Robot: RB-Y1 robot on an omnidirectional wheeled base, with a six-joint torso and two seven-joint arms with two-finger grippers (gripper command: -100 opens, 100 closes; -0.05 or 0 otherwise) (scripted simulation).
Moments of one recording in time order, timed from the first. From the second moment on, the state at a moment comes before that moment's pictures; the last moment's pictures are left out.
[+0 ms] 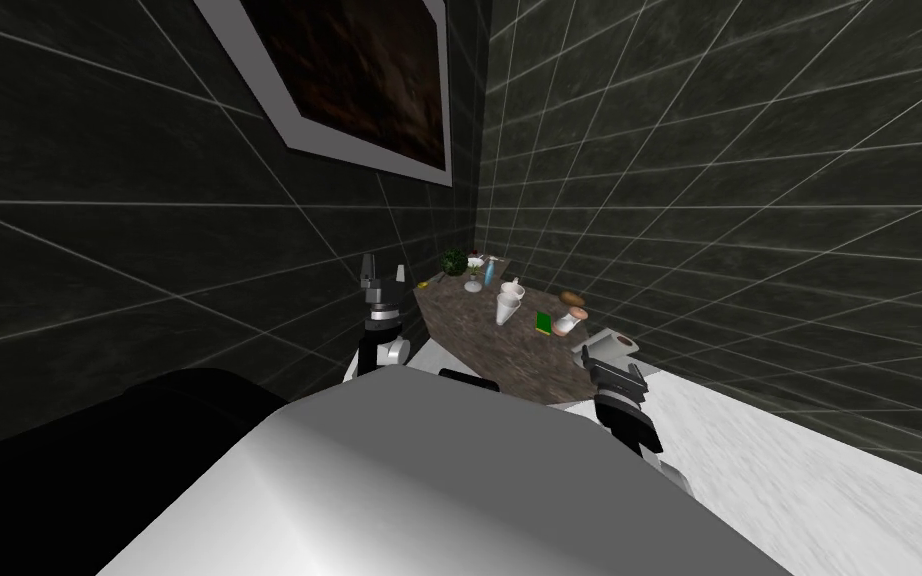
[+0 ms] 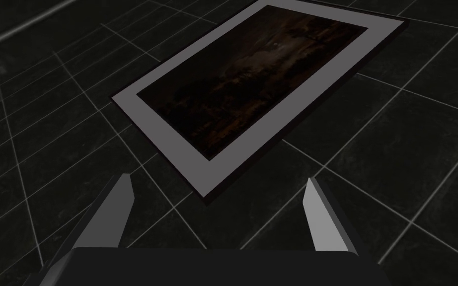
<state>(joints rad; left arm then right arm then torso) 0.48 0.00 0.03 -2.34 0.01 -0.56 0.16 0.48 0.02 -0.47 -1.81 0.50 -0.24 1.03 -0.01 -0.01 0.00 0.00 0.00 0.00</state>
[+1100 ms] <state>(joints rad) 0.48 0.00 0.03 -2.34 0.01 -0.56 0.16 0.56 0.05 -0.36 -1.90 0.44 -0.24 1.10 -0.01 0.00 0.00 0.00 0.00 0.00</state>
